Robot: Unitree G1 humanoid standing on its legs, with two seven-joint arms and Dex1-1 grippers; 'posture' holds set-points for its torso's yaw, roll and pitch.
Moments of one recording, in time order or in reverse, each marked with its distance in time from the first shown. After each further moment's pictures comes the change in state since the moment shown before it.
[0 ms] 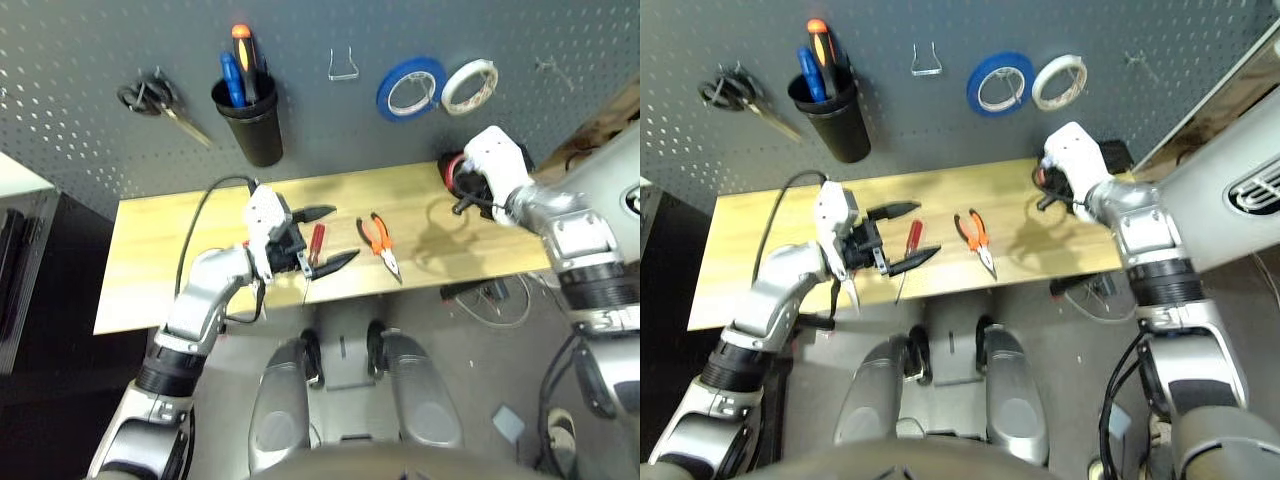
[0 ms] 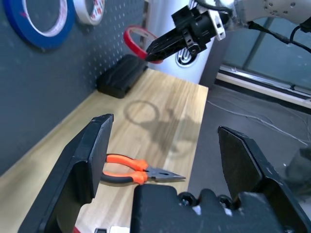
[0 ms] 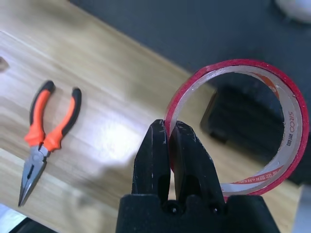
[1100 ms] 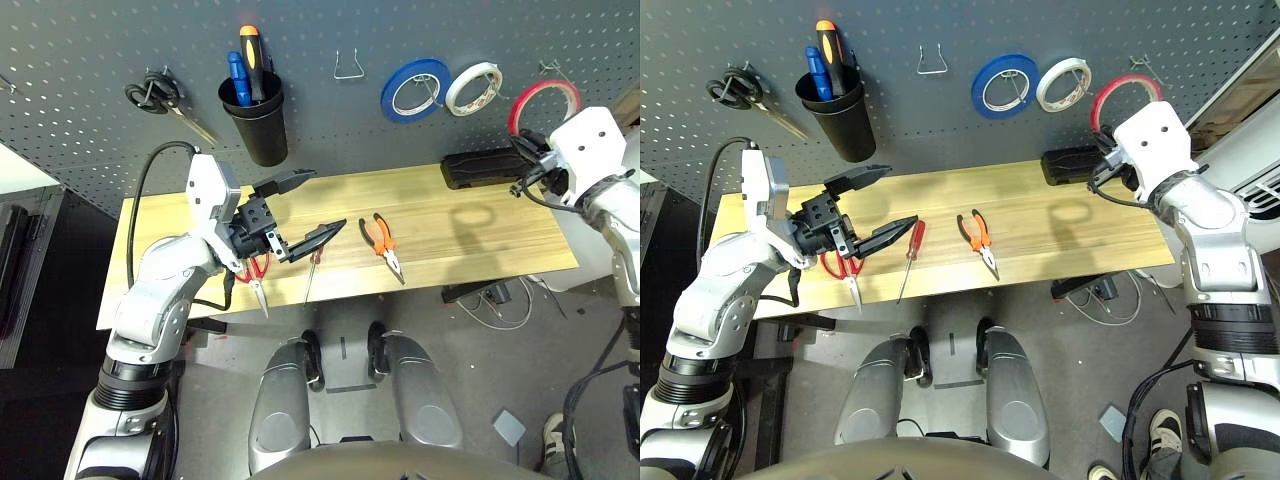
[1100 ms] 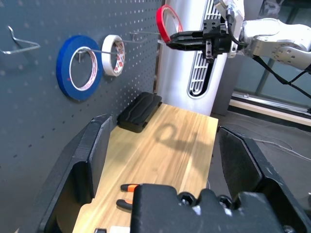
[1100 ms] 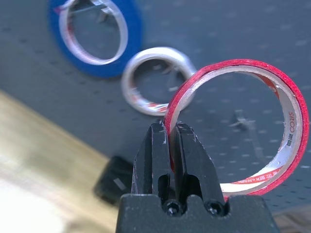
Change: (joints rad) left arm -0.020 0.061 0.120 -0.176 -0.135 0.085 0.041; right arm 0.145 -0.069 -0.227 0.027 0.017 -0.613 -0.216
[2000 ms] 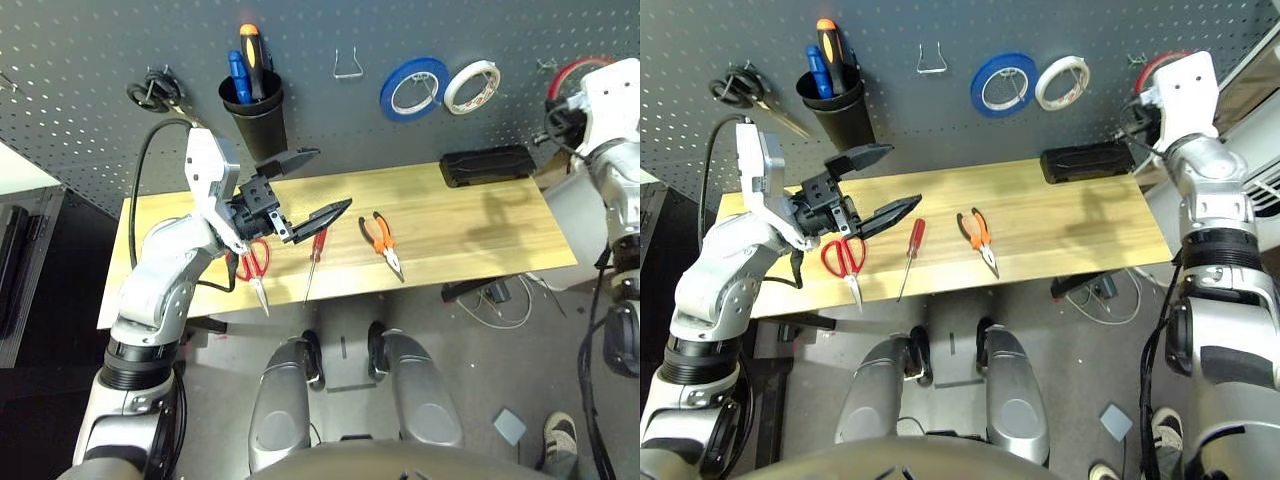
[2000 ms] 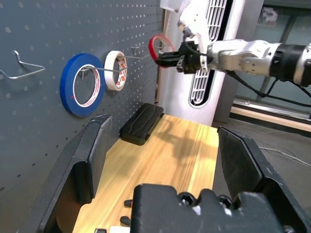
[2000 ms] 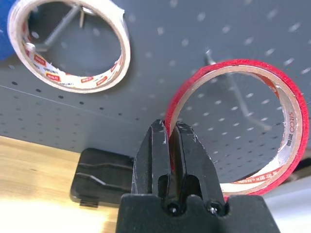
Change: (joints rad) left arm -0.078 -0.016 -0.005 0.016 -0.011 0.037 0.034; right arm -0.488 0.041 0.057 0.861 -0.042 -0.124 -0.051
